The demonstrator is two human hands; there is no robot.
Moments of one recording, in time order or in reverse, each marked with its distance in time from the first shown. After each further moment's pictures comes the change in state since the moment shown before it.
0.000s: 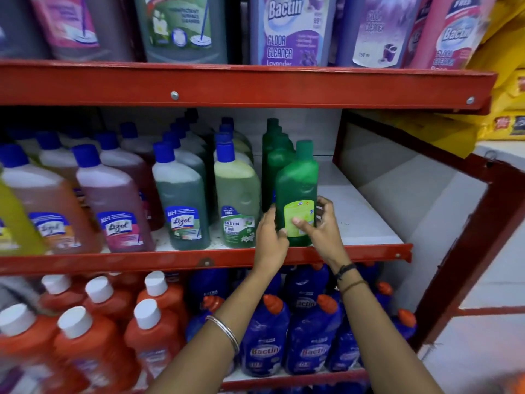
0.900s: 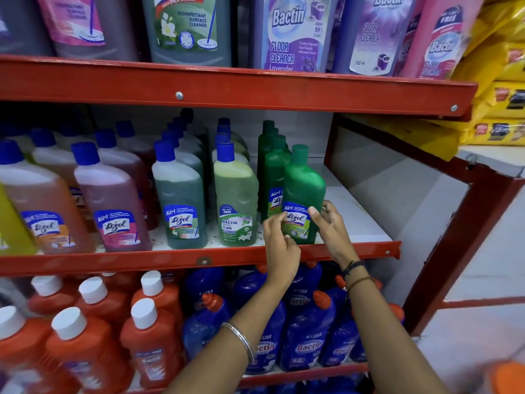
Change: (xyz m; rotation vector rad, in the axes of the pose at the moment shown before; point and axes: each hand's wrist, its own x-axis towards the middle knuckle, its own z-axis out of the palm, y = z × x) left_hand -0.033 0.017 0.014 -0.115 0.083 0.071; right_hand 0.003 0.006 -0.019 0.157 -0.077 0.064
